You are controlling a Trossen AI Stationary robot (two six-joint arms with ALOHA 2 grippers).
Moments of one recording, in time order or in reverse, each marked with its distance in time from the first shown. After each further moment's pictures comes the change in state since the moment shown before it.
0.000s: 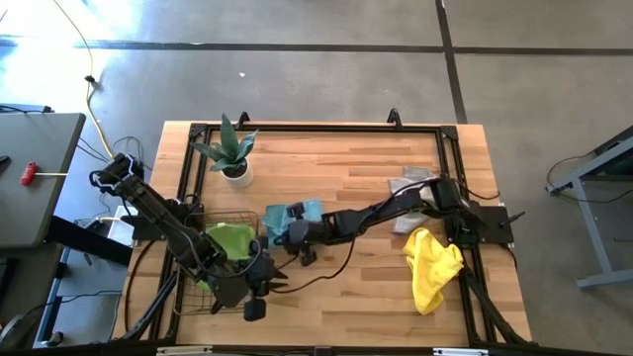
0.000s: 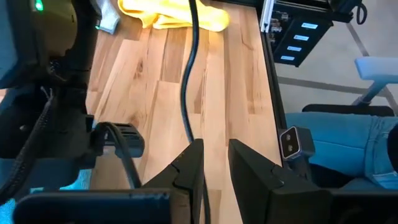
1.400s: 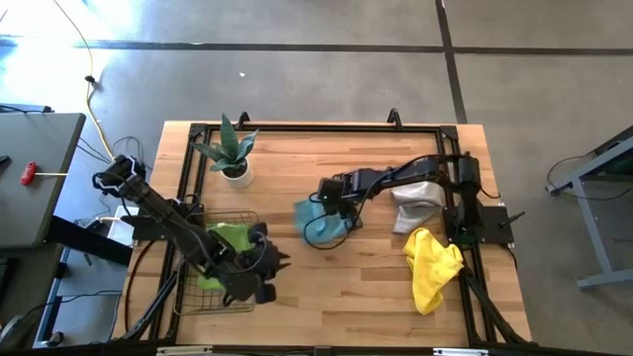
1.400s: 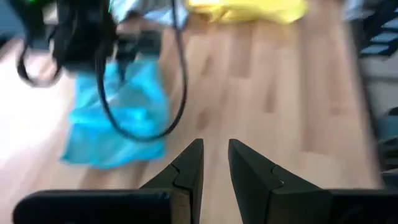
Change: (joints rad) left arm 0.069 0.029 0.000 -0.127 -0.142 0.000; right arm -0.277 -0.213 -0.224 -0.591 -0.183 0.049
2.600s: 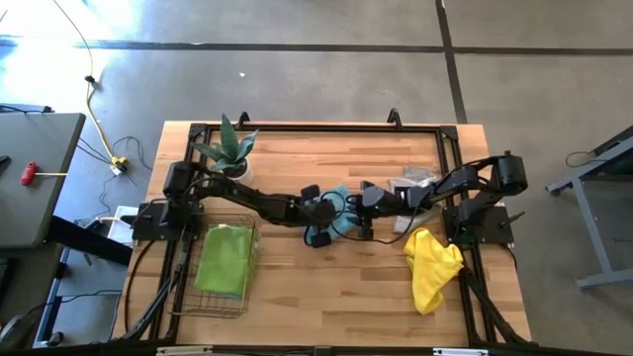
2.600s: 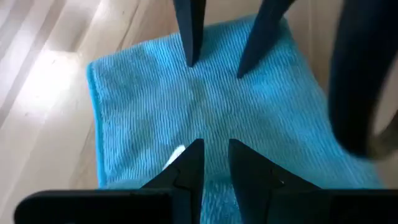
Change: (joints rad) left arm 0.572 0.477 0.001 0.475 0.319 0.493; right arm 0.052 -0.326 -0.774 1.050 -0.024 0.309
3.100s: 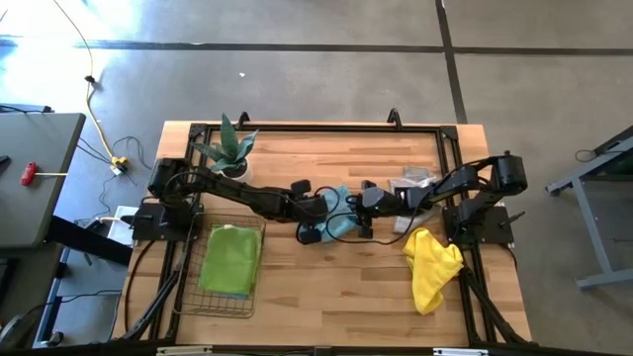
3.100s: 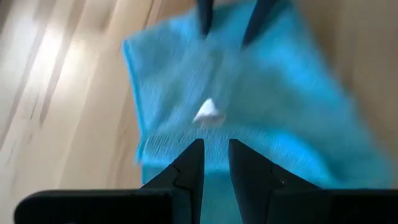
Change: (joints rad) left arm -0.004 -0.114 0.038 -0.277 -0.014 -0.007; right arm -0.002 0.002 0.000 0.006 0.043 0.010
